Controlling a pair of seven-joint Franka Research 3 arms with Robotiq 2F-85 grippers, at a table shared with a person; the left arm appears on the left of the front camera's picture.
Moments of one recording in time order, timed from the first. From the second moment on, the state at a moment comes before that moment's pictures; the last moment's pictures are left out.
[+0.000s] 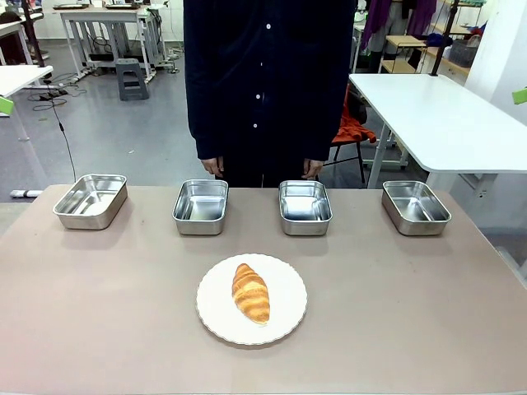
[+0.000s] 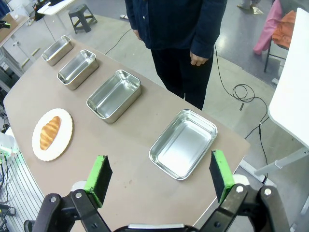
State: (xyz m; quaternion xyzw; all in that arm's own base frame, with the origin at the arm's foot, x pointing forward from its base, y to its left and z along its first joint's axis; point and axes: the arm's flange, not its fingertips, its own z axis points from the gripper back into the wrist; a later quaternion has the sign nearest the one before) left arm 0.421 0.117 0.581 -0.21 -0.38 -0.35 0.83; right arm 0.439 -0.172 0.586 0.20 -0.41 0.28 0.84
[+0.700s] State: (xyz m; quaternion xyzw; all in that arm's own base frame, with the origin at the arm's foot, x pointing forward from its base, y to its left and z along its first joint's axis) left arm 0.421 0.117 0.581 -0.21 -0.38 -0.35 0.83; right arm 0.439 -0.172 0.586 0.20 -0.41 0.28 0.84
